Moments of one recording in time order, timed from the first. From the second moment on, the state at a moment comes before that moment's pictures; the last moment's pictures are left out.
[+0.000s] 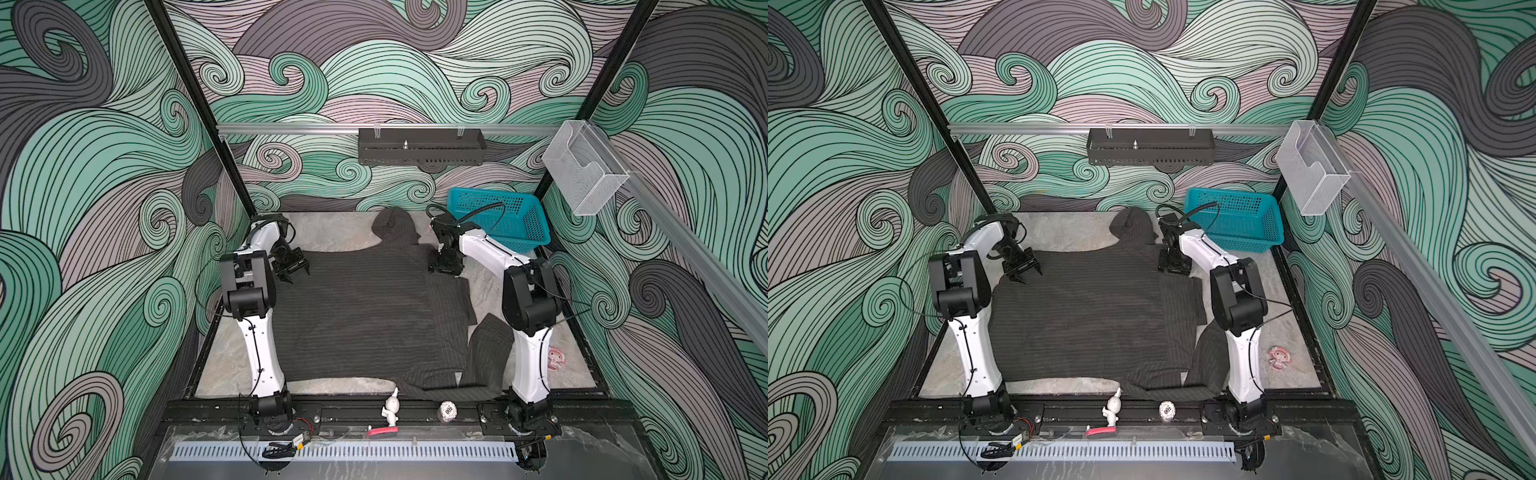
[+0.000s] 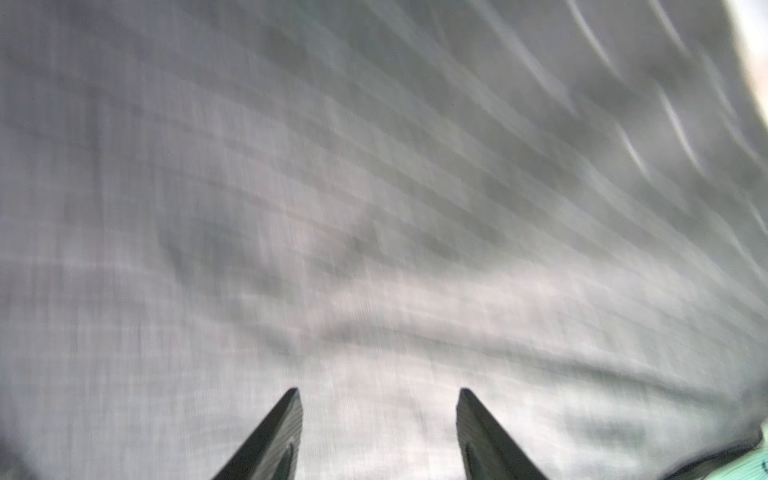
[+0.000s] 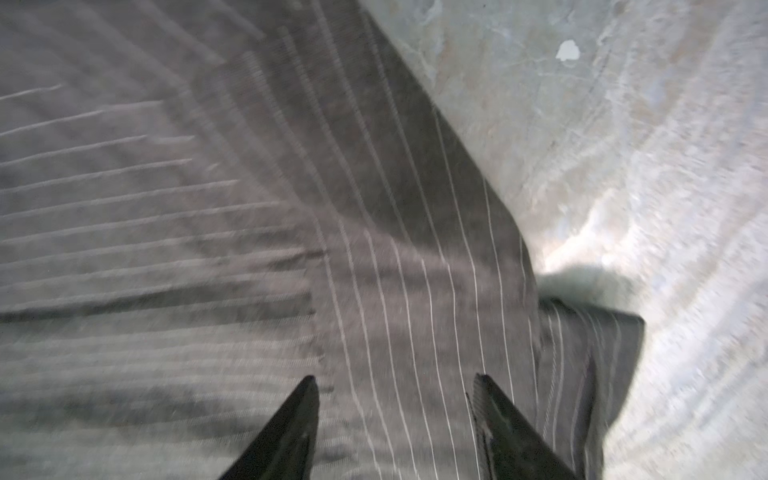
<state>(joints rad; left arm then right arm) 0.13 2.17 1.80 -1.27 0.22 -0.38 0.37 2.06 1.67 -0.96 0.02 0.45</state>
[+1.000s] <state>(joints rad) 0.10 2.55 2.31 -1.45 0.19 -0.40 0.33 2.46 2.14 -1.06 0.07 0.48</state>
